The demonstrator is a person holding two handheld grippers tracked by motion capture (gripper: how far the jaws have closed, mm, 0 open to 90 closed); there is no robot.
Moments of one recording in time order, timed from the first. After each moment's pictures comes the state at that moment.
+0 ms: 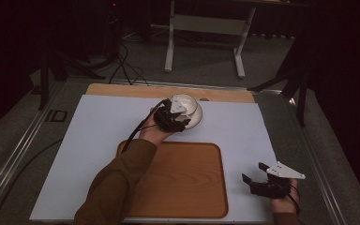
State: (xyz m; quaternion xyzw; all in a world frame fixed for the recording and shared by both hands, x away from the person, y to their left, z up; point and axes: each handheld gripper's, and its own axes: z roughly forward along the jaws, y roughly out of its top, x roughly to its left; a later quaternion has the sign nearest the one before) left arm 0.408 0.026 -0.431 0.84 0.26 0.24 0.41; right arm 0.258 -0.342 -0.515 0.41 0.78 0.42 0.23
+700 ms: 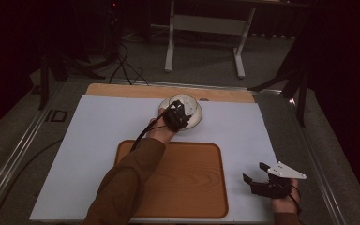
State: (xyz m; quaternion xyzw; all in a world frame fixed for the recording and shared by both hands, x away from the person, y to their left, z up) left arm 0.418 0.004 -0.441 0.86 0.26 0.30 0.34; right arm 0.258 -0.345 -0.515 0.41 0.78 0.42 0.23
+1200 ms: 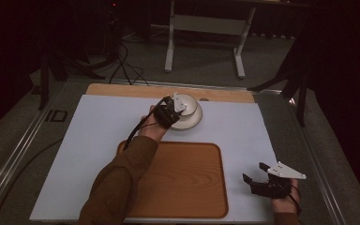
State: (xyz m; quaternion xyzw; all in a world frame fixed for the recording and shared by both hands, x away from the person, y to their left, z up) left arm 0.416 0.030 -0.428 0.84 0.27 0.30 0.35; right arm 0.258 -0.345 -0.516 0.41 0.78 0.42 0.23
